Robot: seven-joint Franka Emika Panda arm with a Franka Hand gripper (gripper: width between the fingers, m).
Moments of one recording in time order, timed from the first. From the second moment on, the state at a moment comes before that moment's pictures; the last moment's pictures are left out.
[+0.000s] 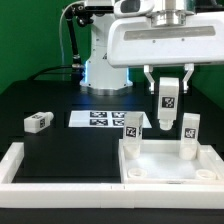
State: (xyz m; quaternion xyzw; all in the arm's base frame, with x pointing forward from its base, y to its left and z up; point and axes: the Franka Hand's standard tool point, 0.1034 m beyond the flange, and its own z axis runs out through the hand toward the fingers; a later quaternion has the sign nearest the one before) arm 0.615 0.043 0.151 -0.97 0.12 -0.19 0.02
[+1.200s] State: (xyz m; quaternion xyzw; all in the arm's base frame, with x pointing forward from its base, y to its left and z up) arm 0.654 0.099 0.115 -0.97 0.10 -0.22 0.01
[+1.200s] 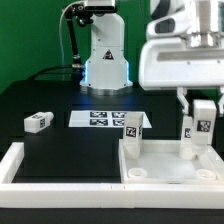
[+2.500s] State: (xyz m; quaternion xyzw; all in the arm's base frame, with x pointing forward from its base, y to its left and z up) arm 0.664 0.107 0.084 -0.97 0.09 -0.22 0.00
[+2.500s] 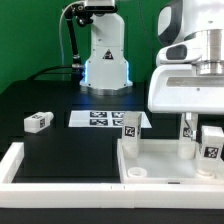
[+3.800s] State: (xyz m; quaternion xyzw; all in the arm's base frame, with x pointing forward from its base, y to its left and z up) arm 0.666 0.108 0.082 -0.97 0.09 -0.24 0.00
